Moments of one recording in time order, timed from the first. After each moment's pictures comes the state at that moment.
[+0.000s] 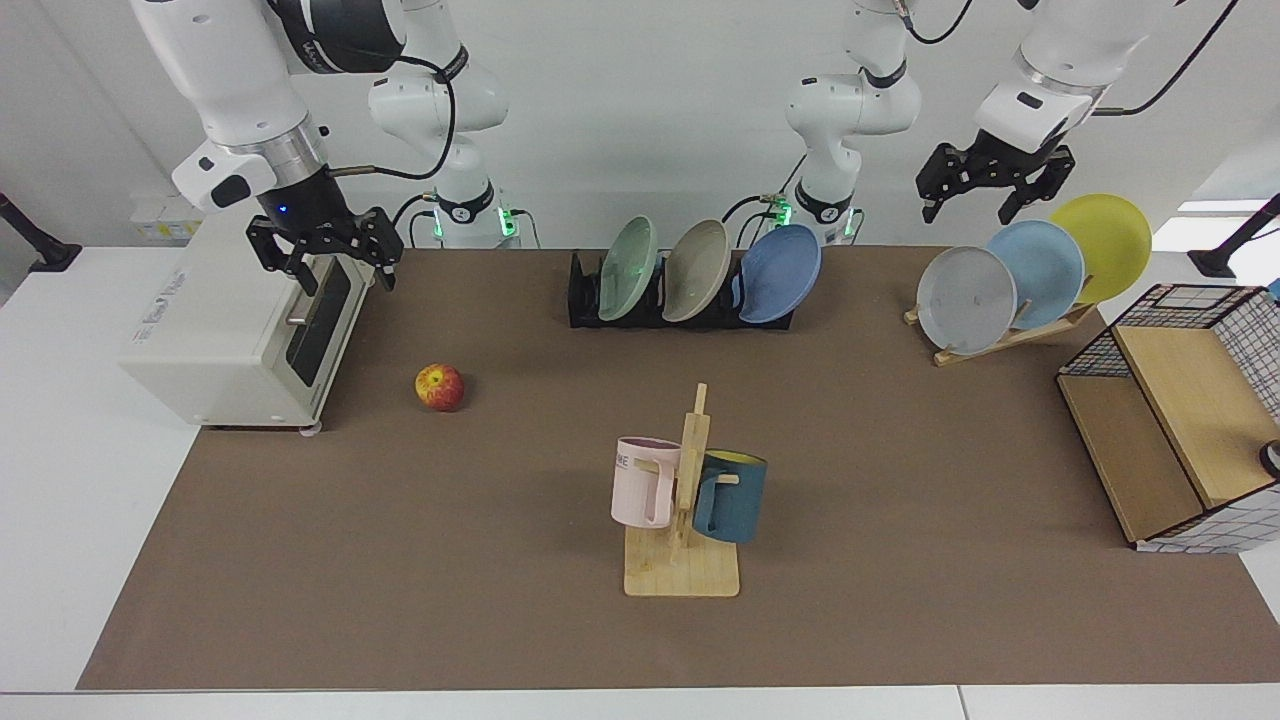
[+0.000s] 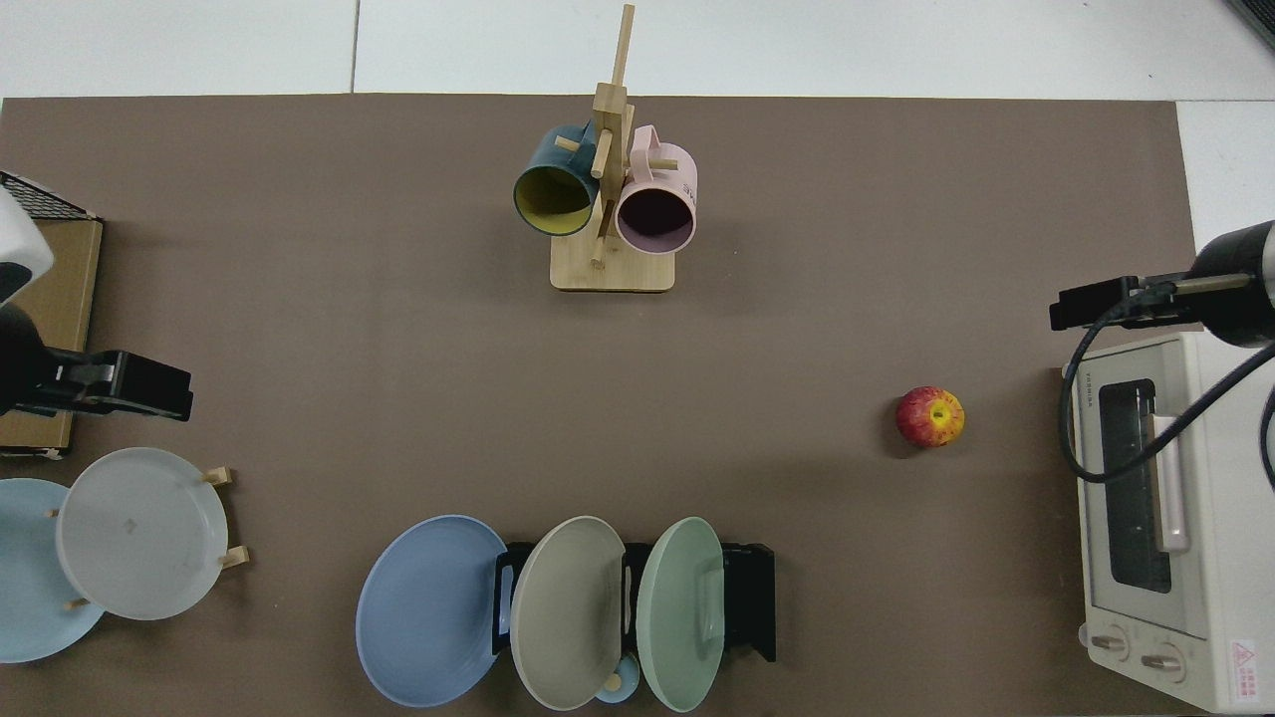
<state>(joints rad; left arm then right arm) -0.05 -0.03 -0.05 -1.47 0.01 1.35 -0.01 0.12 -0.02 -0.11 -1.64 0.05 1.69 -0.01</state>
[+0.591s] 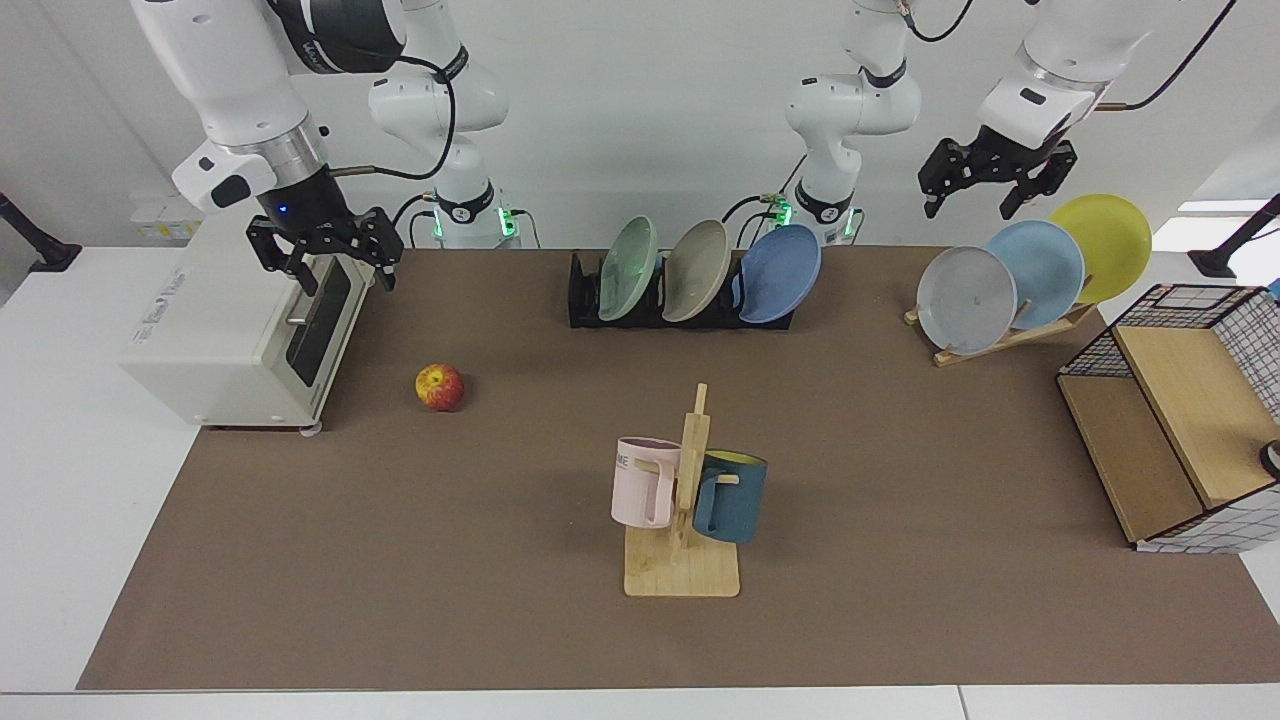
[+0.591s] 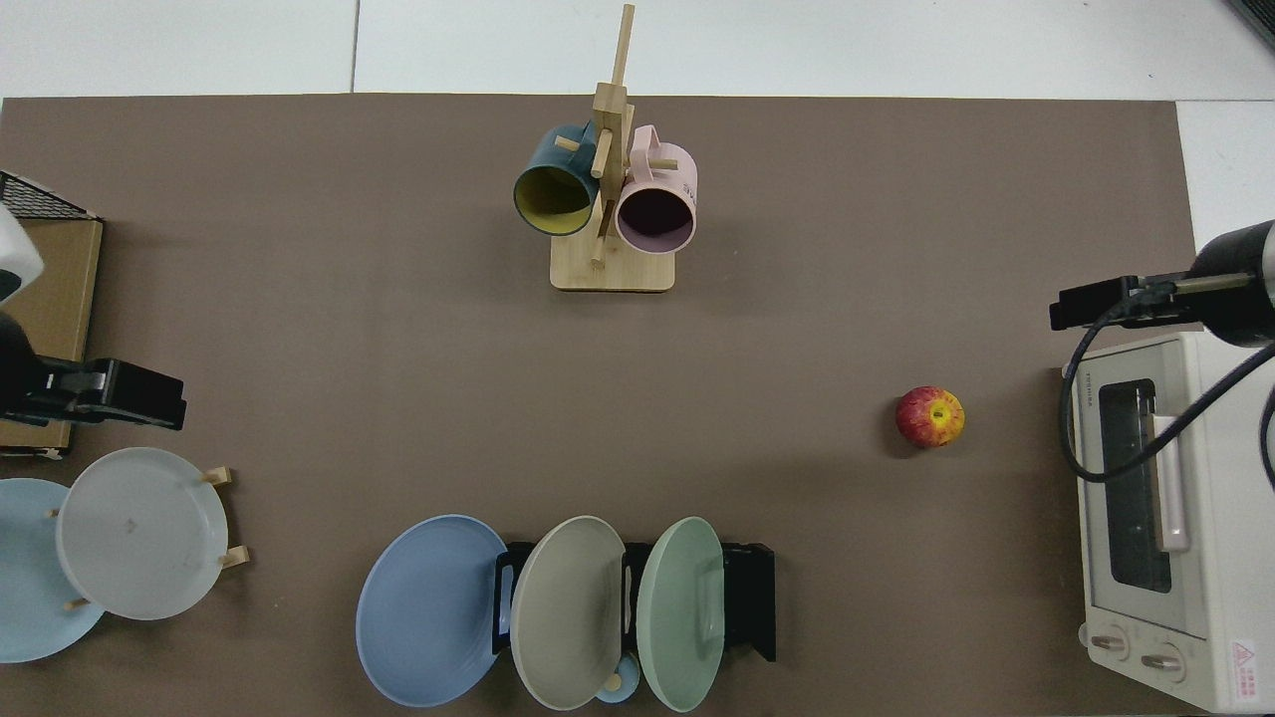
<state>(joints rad) -0.04 -0.04 -0.05 -1.47 0.01 1.33 -0.01 0.12 -0.02 -0.11 -1.64 0.05 1.69 -0.01</state>
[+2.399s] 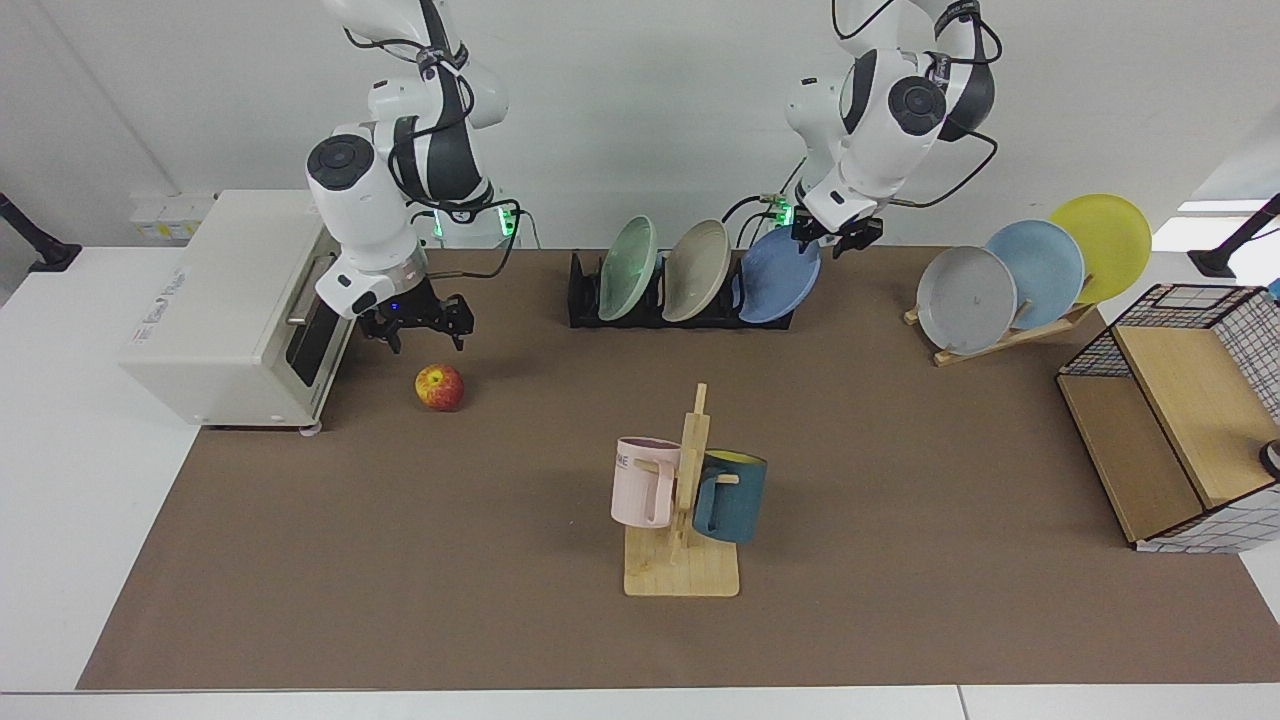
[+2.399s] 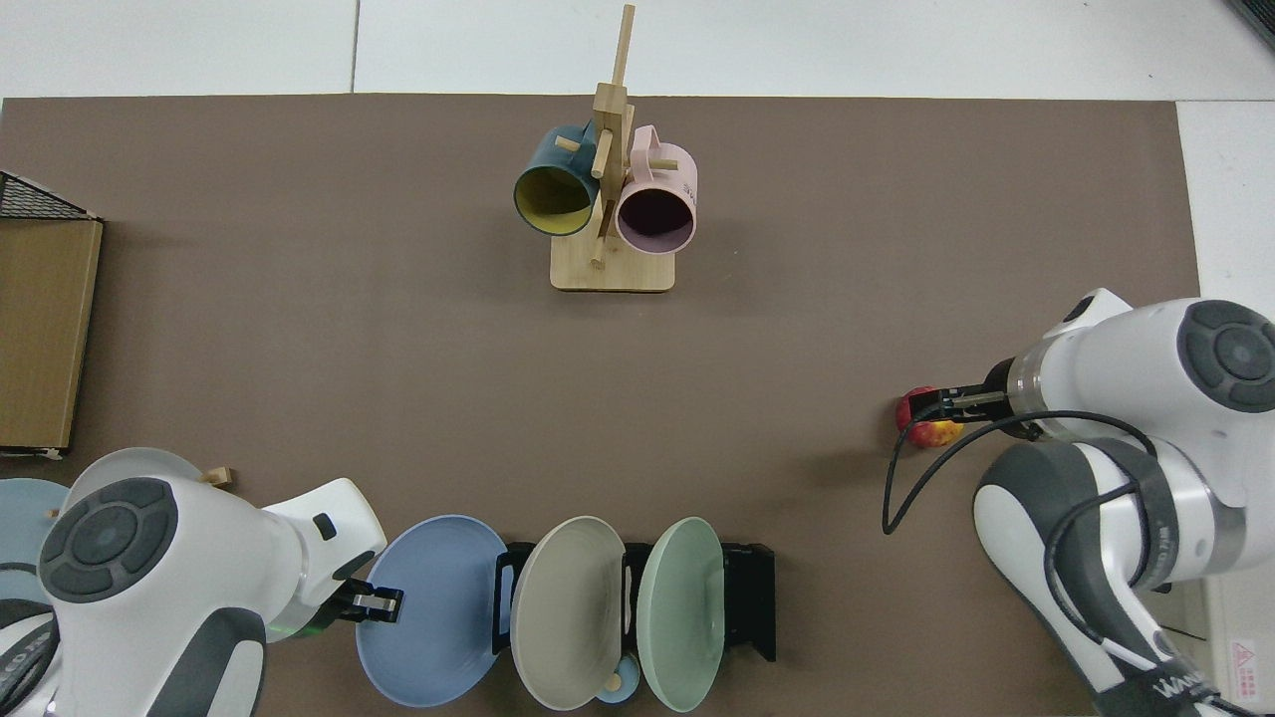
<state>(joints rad) -0.05 -0.42 -0.23 -2.43 -0.20 1.75 0.01 0.19 -0.06 -0.10 -2.20 -0.01 2.13 0.06</state>
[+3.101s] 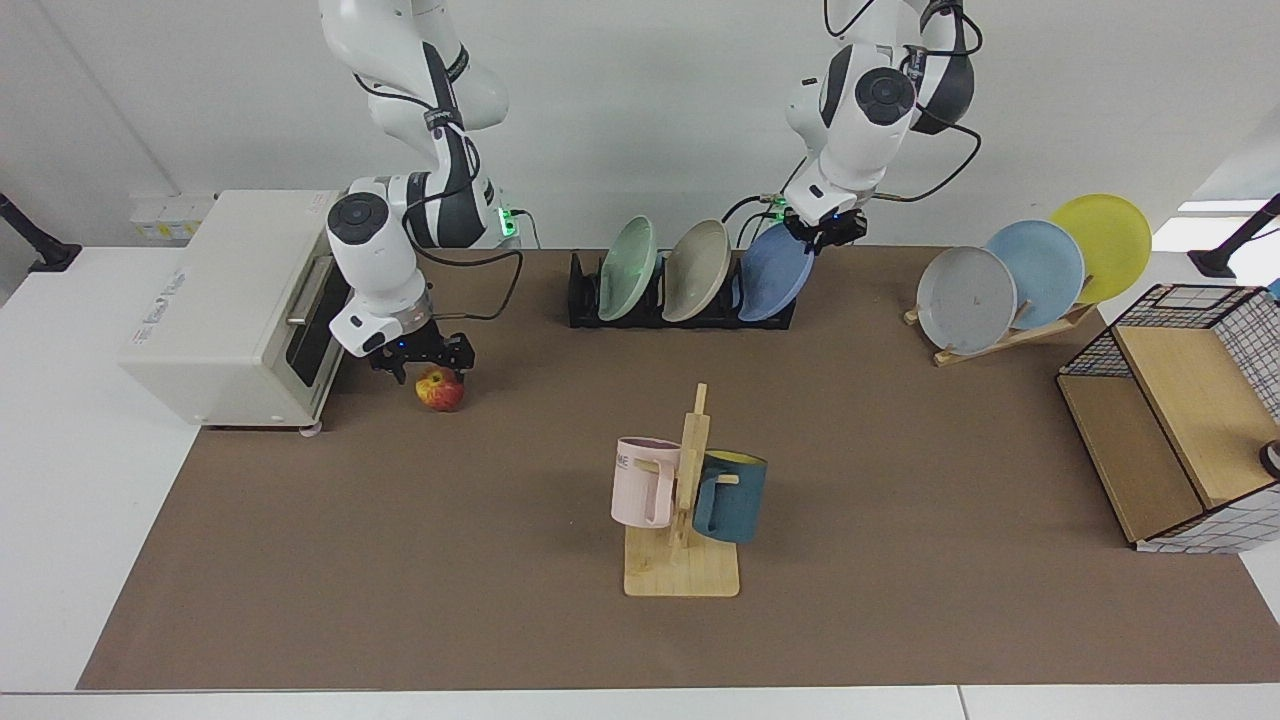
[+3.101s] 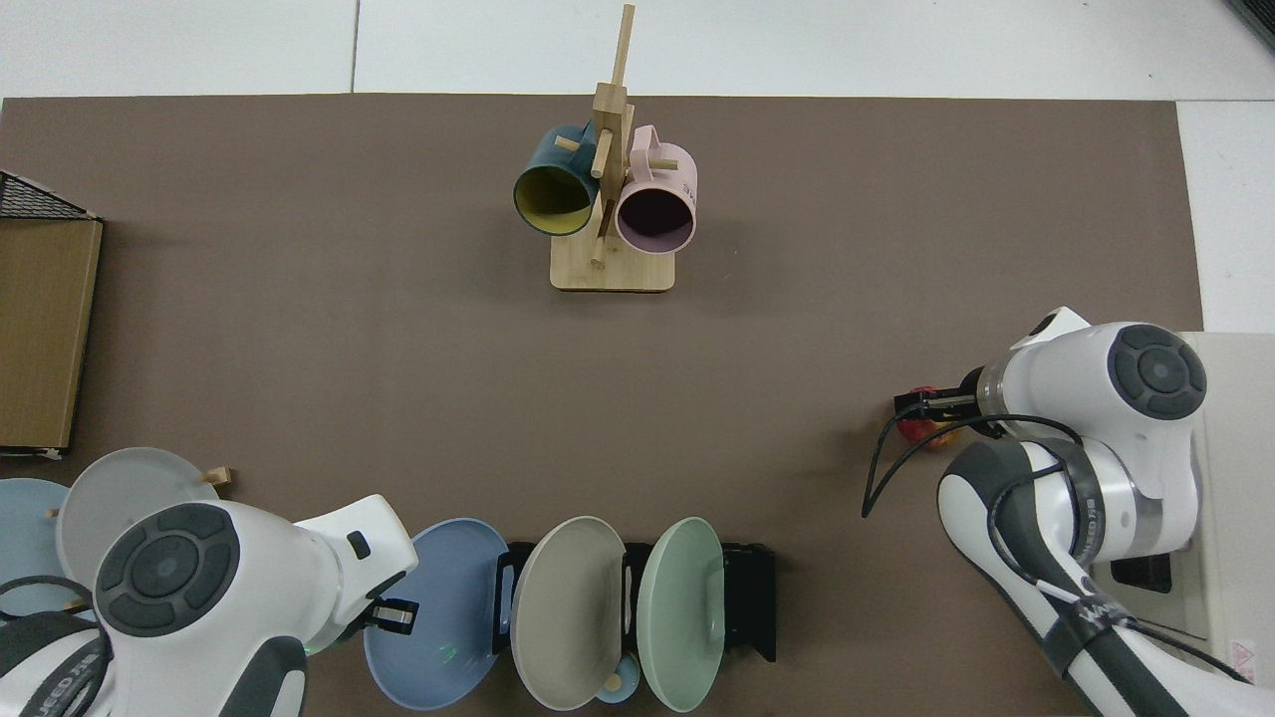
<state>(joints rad) -0.03 -0.45 -0.32 -2.43 -0.16 1.76 0.00 0.17 0.05 -0.11 -2.28 -0.01 2.33 0.07</state>
